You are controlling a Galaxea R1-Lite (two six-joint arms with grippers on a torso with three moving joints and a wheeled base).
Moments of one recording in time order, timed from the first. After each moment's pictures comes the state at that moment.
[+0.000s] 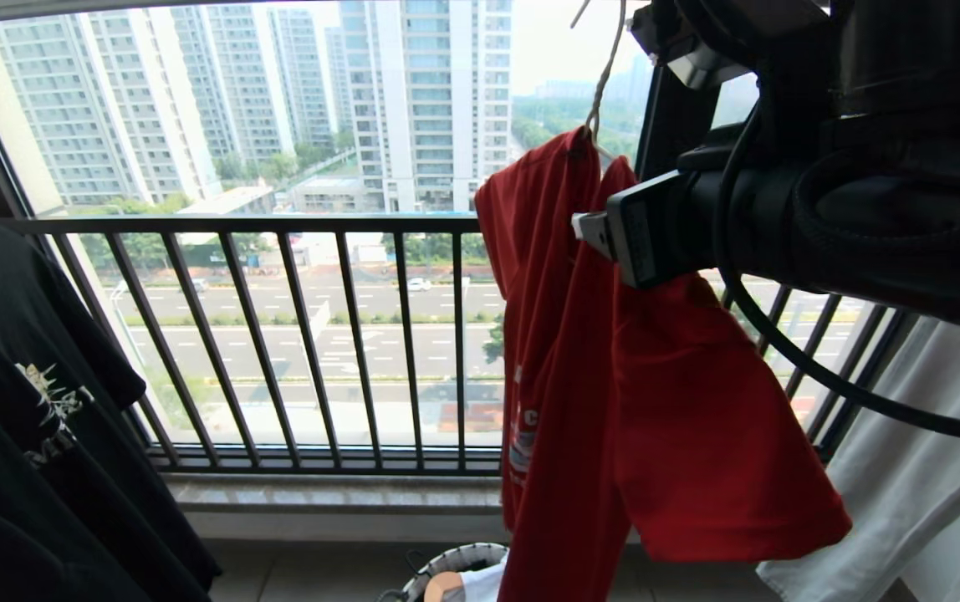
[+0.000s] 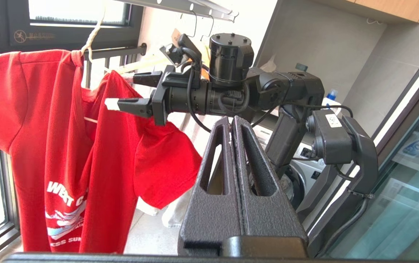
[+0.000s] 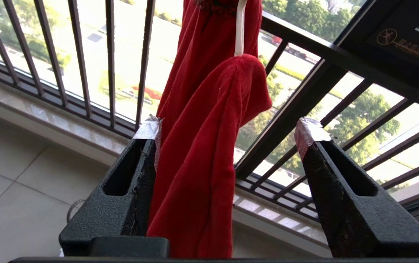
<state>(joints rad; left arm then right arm) -0.10 0.97 -1.00 -0.55 -1.09 -0.79 0.87 1.62 -1.54 0.18 -0.65 -0.09</state>
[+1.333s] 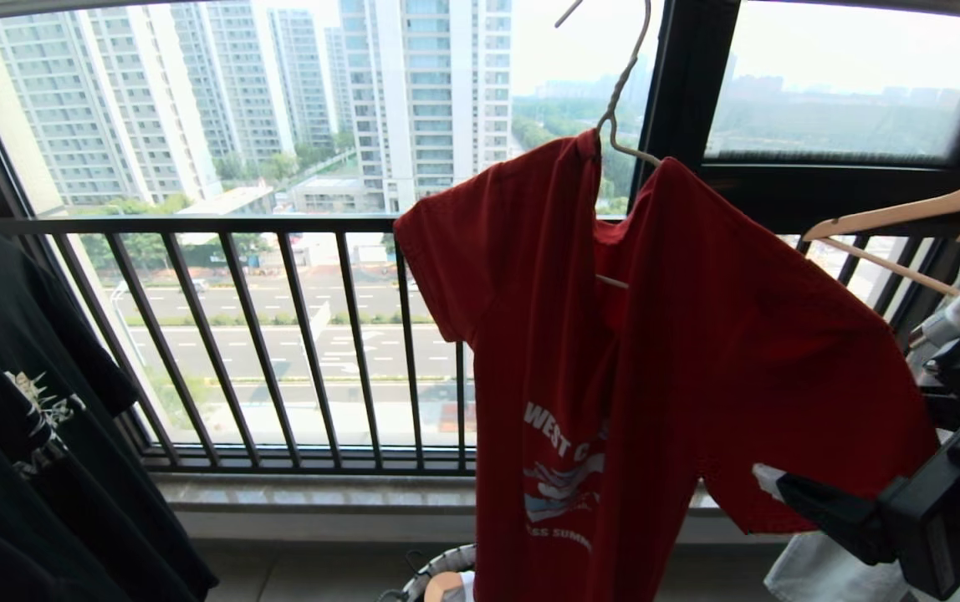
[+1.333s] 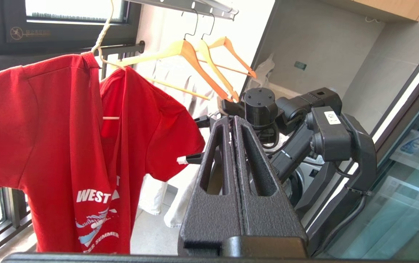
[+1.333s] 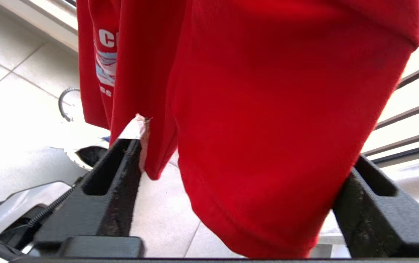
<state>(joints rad) -0.10 0.97 -1.00 -0.55 -1.10 -0.79 0.85 1.13 -0.88 0.26 -0.53 -0.05</state>
